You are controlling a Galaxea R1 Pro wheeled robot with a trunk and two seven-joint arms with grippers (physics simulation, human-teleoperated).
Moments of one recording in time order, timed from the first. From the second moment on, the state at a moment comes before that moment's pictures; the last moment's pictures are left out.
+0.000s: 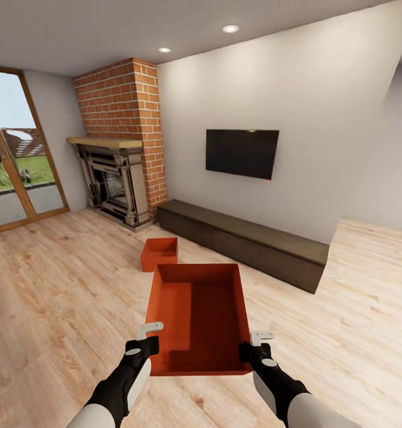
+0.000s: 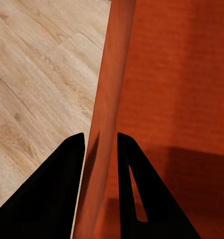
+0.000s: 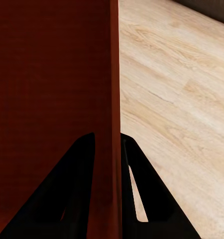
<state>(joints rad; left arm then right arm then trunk) -0.52 -0.14 -0.02 -0.60 0.09 0.19 0.29 -0.63 0.10 0.12 -0.26 -0.08 -0.07 -0.14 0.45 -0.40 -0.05</state>
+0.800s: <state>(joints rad) -0.52 -0.14 -0.02 -0.60 0.09 0.19 0.29 -0.63 0.10 0.12 -0.26 -0.08 -0.07 -0.14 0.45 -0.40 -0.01</state>
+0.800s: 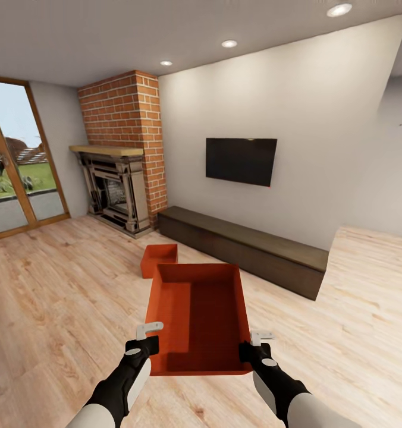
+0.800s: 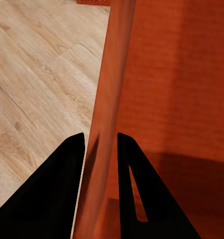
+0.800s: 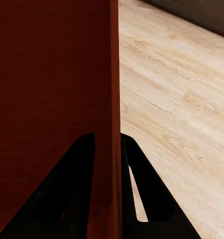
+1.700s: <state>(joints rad) -0.52 -0.14 -0.01 -0.60 0.07 0.19 0.28 -0.63 0.10 0.13 -0.26 -0.09 -0.08 -0.13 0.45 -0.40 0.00</state>
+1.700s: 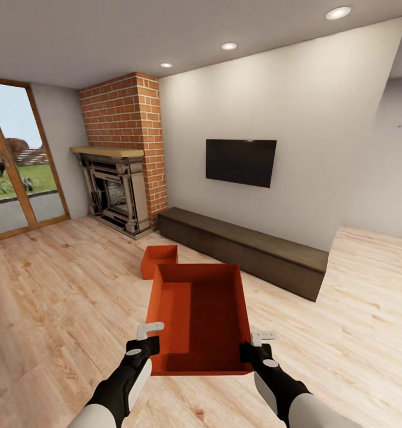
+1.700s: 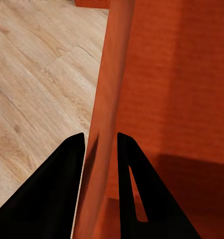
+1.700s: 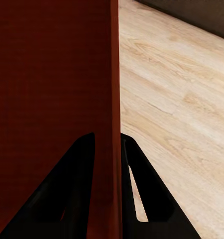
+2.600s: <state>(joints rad) -0.52 -0.14 -0.01 -0.60 0.07 0.19 0.28 -0.62 0.10 0.12 -0.26 -0.09 -0.08 -0.13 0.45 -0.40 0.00</state>
